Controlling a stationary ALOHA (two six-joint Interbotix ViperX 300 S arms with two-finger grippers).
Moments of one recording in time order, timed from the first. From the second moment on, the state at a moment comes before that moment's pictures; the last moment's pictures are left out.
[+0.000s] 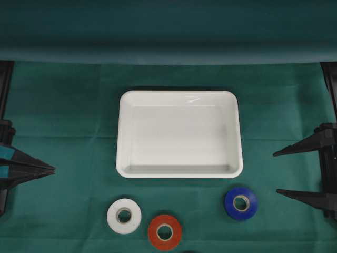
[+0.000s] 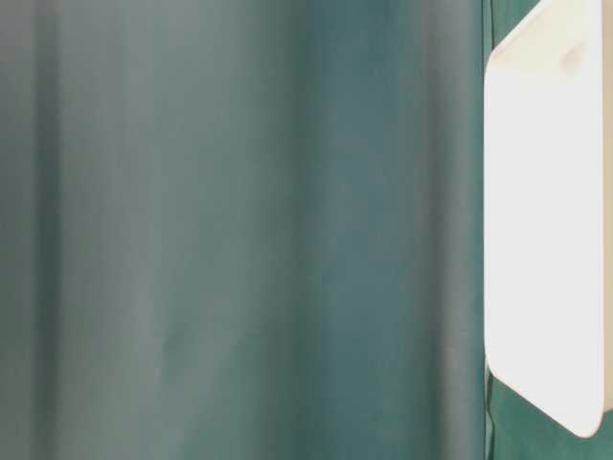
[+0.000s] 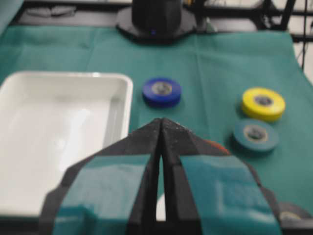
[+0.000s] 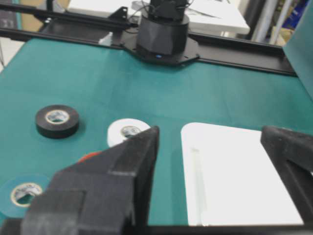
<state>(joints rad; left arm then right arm) 0.00 -1.14 1.25 -0.02 -0.06 0.00 0.01 -0.98 1.23 0.00 -0.21 0.01</state>
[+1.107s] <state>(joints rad) 0.00 -1.32 1.40 -0.02 0.20 0.00 0.02 -1.05 1.29 -0.01 0.10 0.01</state>
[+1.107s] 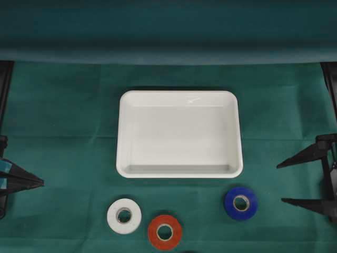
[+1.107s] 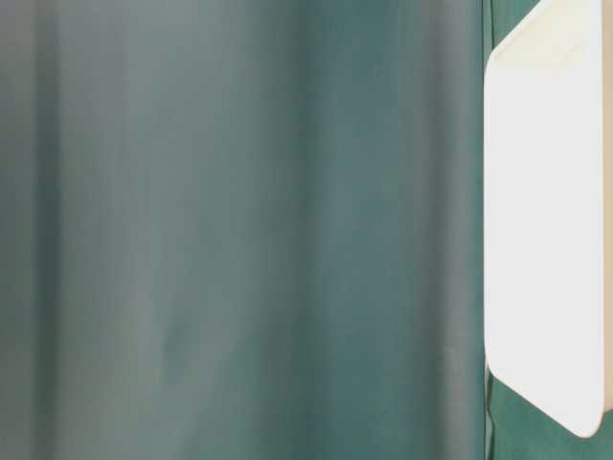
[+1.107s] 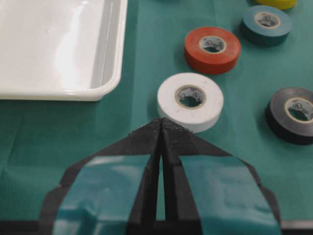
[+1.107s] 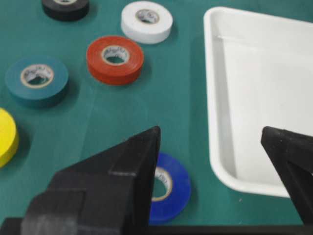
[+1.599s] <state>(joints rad) 0.00 -1.32 1.41 -0.02 0.19 0.00 0.16 -1.02 1.32 -0.03 0.10 0.01</state>
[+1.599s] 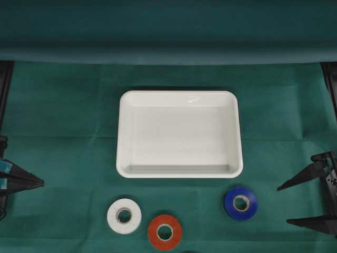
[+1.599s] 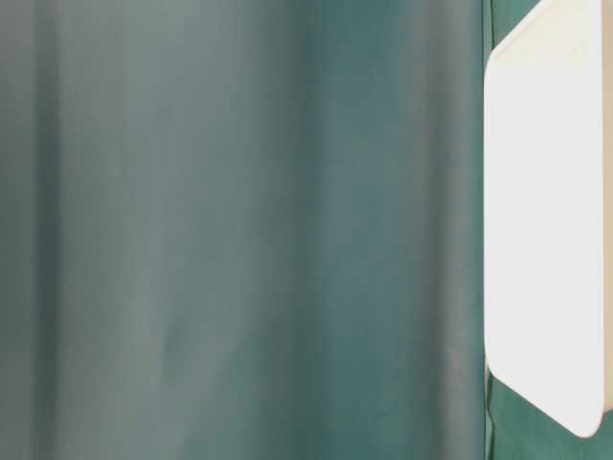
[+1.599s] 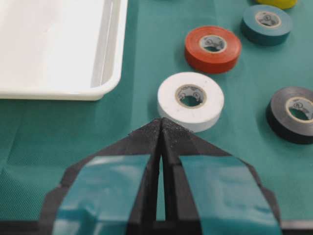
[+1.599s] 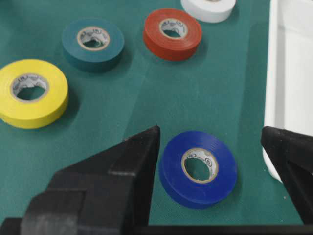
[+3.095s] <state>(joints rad) 0.04 -1.38 1.43 -0.03 0.19 0.00 0.30 0.23 0.35 -0.04 0.10 0.02</state>
